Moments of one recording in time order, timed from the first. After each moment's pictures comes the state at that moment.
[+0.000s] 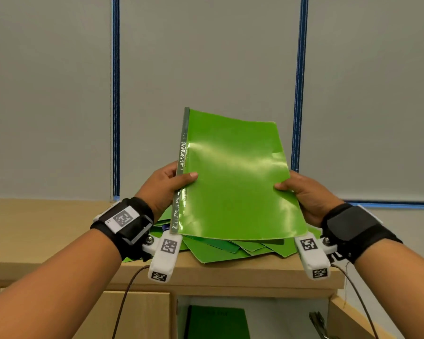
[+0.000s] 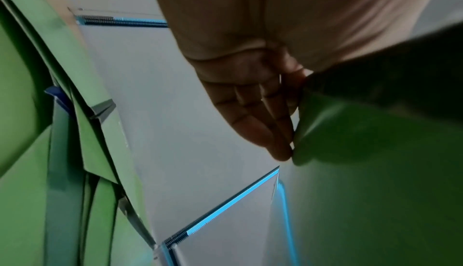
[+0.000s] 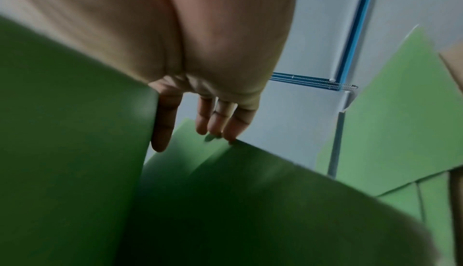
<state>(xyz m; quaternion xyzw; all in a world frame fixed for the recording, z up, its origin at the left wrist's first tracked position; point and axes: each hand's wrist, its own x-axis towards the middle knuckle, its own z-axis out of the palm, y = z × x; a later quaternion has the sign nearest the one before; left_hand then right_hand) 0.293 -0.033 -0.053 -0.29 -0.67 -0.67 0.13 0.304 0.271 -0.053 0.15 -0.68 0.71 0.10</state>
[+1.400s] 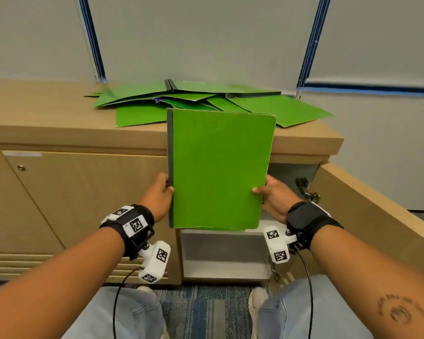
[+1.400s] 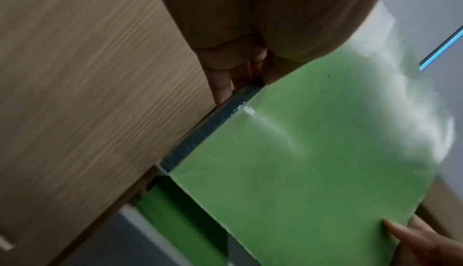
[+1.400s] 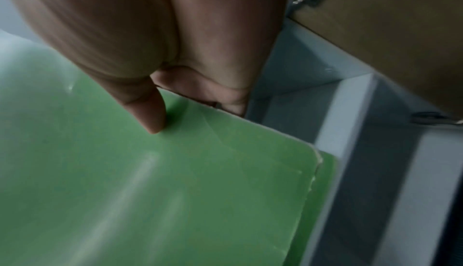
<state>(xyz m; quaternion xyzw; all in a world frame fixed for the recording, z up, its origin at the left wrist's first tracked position) 0.304 -0.044 -0.365 -0.07 -0.87 -0.48 0.05 0.319 0.256 -0.354 -0.03 -0.65 0.76 -0.05</state>
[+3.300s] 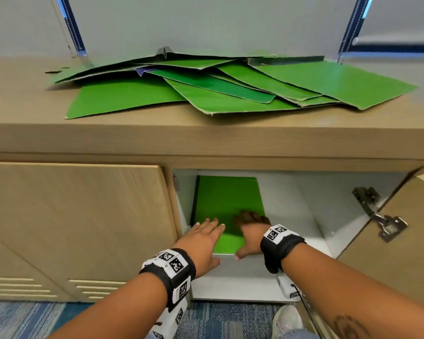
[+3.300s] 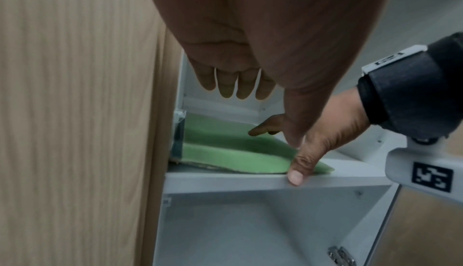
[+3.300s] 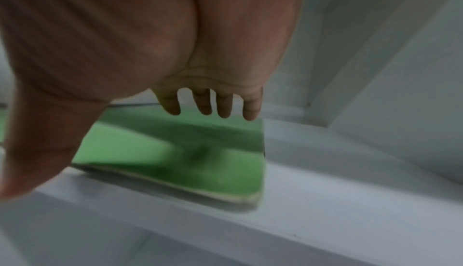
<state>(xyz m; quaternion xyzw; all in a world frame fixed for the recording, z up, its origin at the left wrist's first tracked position) 0.214 0.011 -0.495 -0.28 -0.95 -0.04 -0.08 0.169 0.210 -0.518 0.12 -0.98 -0.01 -0.18</state>
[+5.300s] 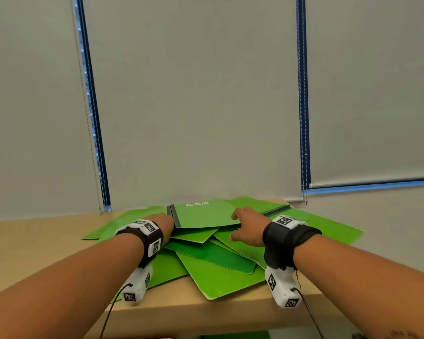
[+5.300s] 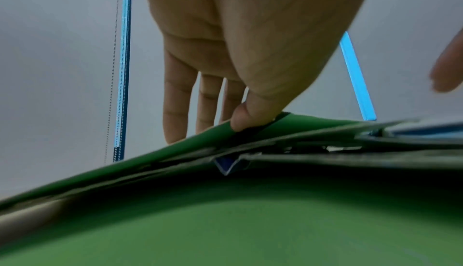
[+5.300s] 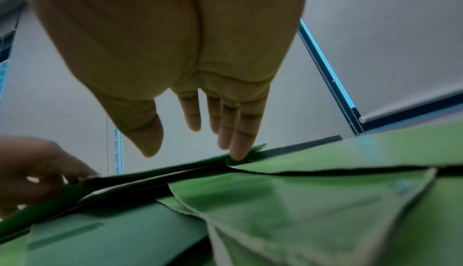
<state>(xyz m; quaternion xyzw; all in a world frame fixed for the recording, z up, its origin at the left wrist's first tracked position) 0.087 -0.044 -0.119 -0.07 -0.98 0.16 0.03 0.134 0.200 -0.134 0.07 -0.98 0.17 0.08</state>
